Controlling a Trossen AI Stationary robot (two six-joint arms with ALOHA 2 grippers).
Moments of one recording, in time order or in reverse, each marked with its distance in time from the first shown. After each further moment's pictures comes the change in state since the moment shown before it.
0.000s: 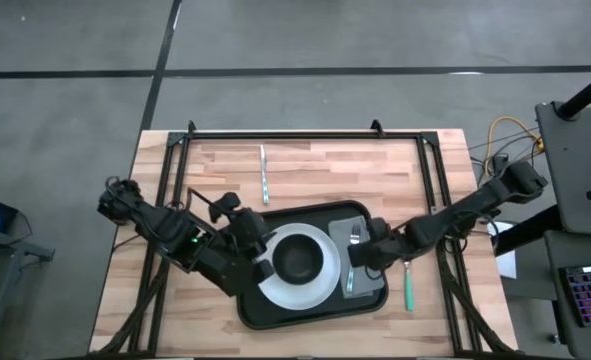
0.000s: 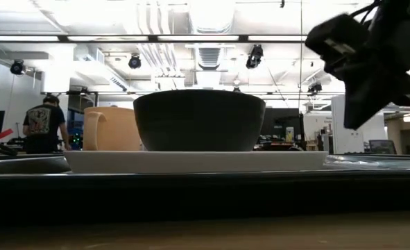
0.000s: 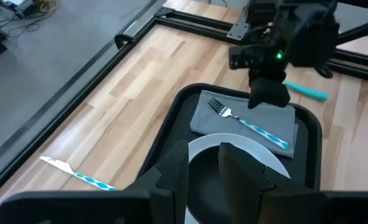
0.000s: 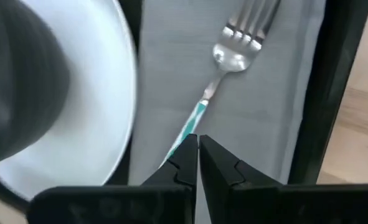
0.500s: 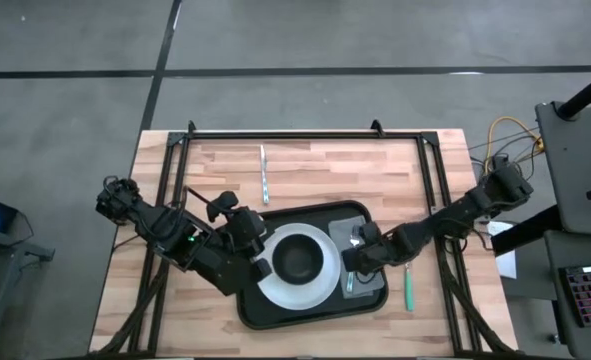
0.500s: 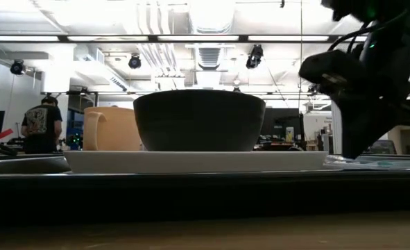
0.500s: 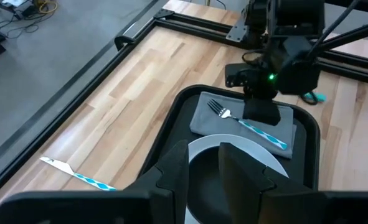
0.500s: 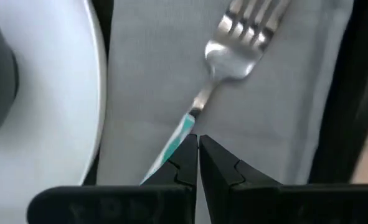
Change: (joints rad) left arm -0.004 -0.010 0.000 -0.003 -0.003 0.000; right arm -0.017 0.147 0.000 0.070 -0.002 -0.049
